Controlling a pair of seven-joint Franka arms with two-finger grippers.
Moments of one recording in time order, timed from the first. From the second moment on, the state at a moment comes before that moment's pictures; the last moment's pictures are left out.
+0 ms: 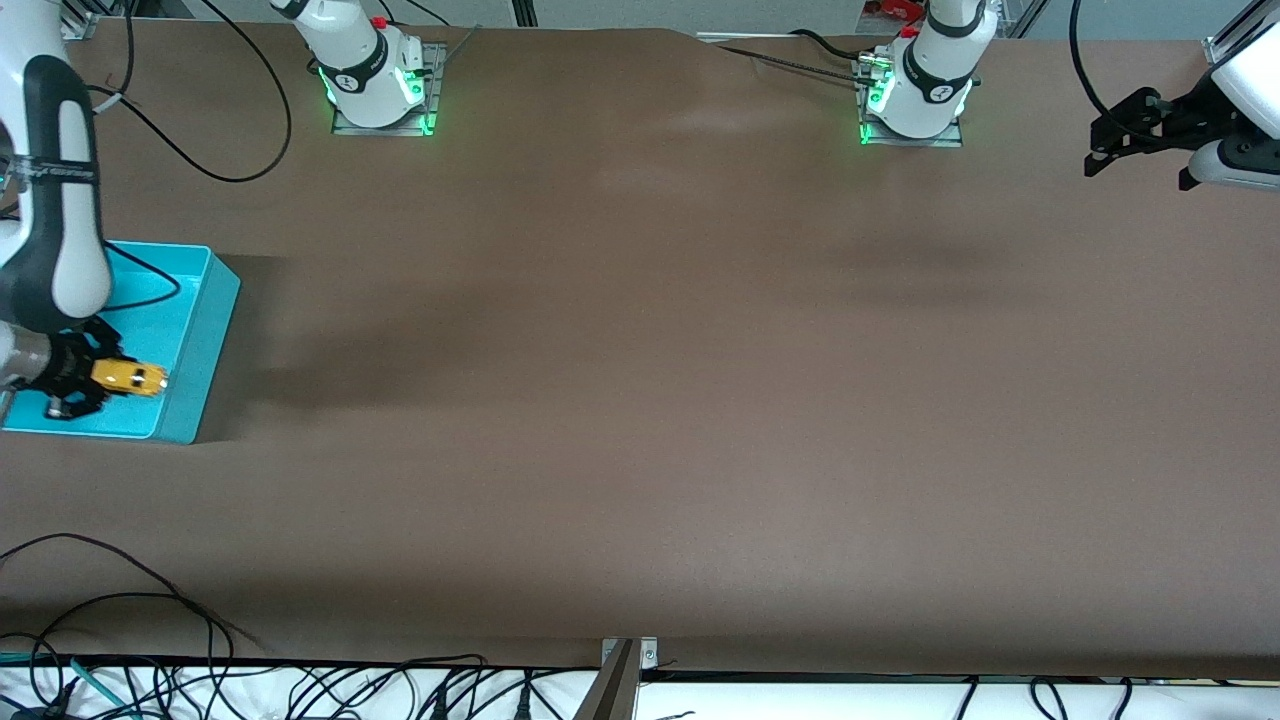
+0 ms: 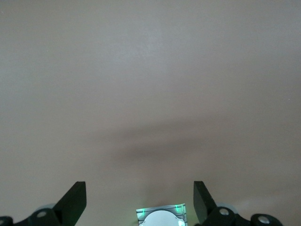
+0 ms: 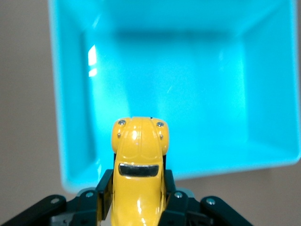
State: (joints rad) left arm 0.02 -0.07 -0.07 -1.53 0.00 1.36 0.10; right arm -0.04 0.51 -0.33 -1.61 -0.03 1.98 1.39
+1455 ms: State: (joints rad) left arm 0.02 -0.02 -0.07 -1.51 0.00 1.36 0.10; right arm -0.14 0.57 -0.41 -1.90 -0.03 2.25 1.25
